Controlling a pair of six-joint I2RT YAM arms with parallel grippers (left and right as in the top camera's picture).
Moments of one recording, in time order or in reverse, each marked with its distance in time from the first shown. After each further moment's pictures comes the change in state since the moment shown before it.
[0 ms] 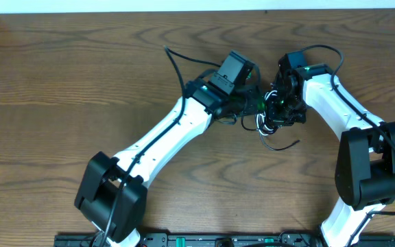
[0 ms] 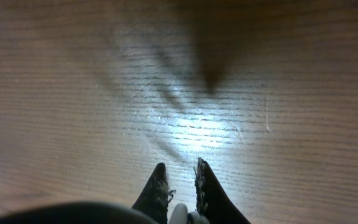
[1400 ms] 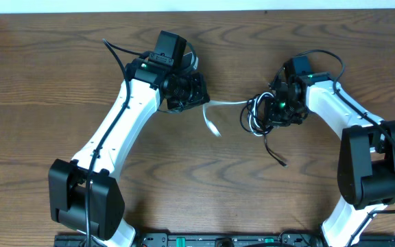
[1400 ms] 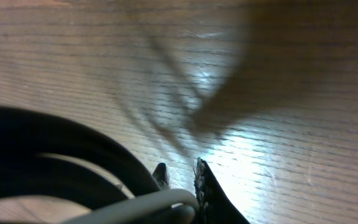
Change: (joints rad) left arm 0.338 -0.076 0.000 -0.317 0.175 0.245; right arm -0.037 -0.001 -0.098 0.179 -0.142 -0.063
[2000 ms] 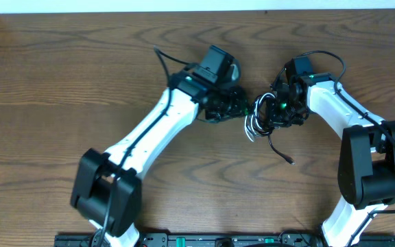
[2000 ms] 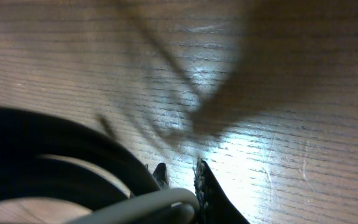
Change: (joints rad) left arm -0.235 0.087 0.000 0.154 0.030 -0.150; right arm -0.006 0.000 -0.005 -0.006 0.002 0.000
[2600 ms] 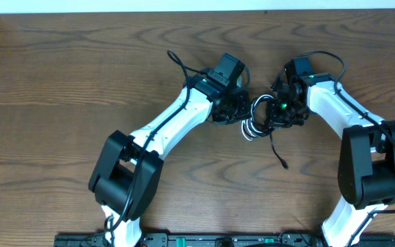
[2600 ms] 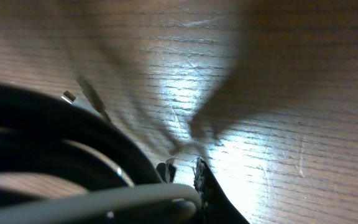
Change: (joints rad) left arm -0.031 0.125 0.000 0.070 -0.072 -0.092; right arm 0.000 0.000 -0.001 -0.008 0.008 0.000
